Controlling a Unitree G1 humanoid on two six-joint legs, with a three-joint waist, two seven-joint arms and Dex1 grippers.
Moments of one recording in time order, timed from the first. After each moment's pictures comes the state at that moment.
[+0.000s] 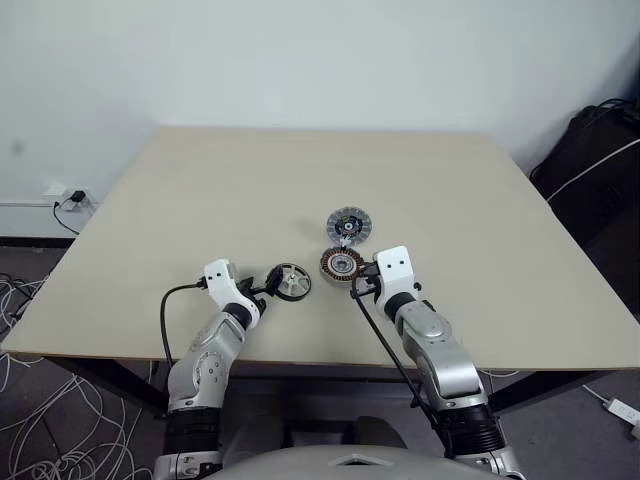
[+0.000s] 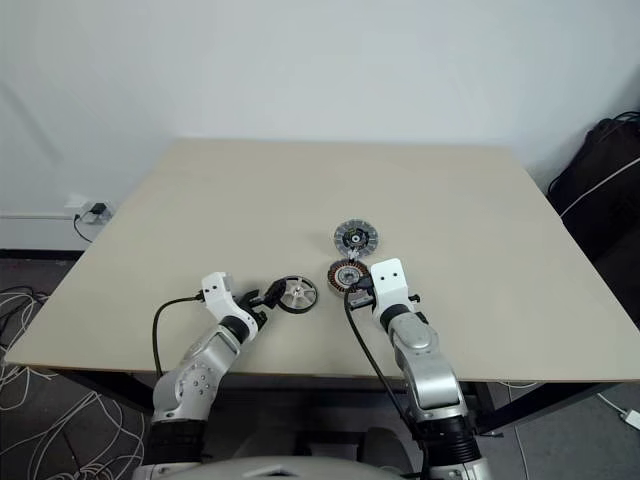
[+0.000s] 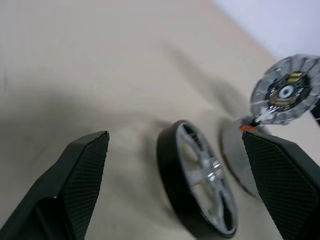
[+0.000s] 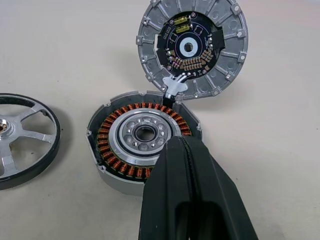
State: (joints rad) left arm -0.02 -0.07 0.11 0.01 -0.49 0.52 -0.14; right arm -0.04 -0.09 0.12 -0.14 -0.03 0.49 0.17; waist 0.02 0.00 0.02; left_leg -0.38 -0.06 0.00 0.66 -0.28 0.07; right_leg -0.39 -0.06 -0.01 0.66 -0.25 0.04
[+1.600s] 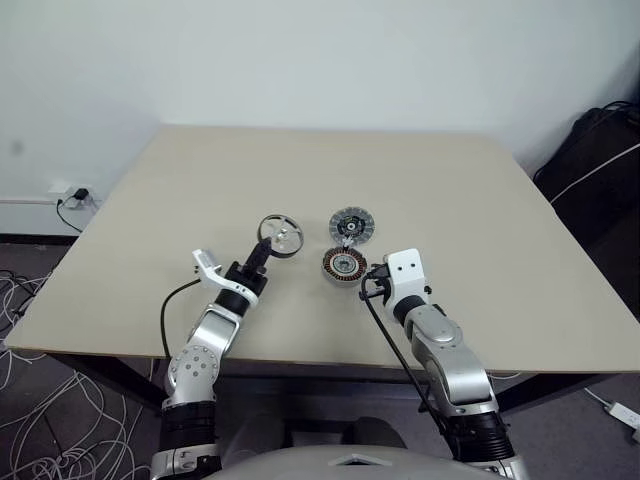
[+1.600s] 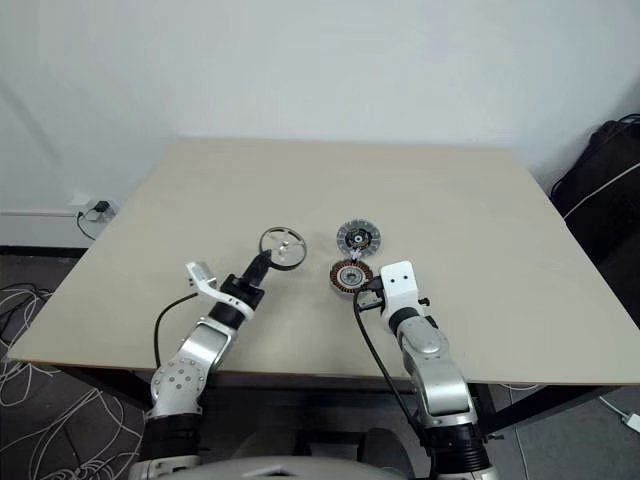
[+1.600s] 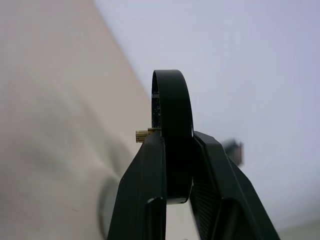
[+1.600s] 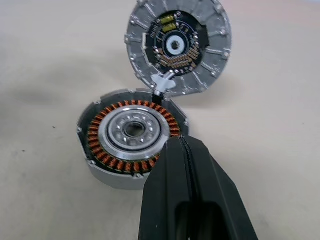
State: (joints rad) left arm -0.05 -0.07 0.16 0.00 -1.07 0.49 -0.24; right arm 0.00 -0.11 0.09 -0.19 0.00 0.50 0.17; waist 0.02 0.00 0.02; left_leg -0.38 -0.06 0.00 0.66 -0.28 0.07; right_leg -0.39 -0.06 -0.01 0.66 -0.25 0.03
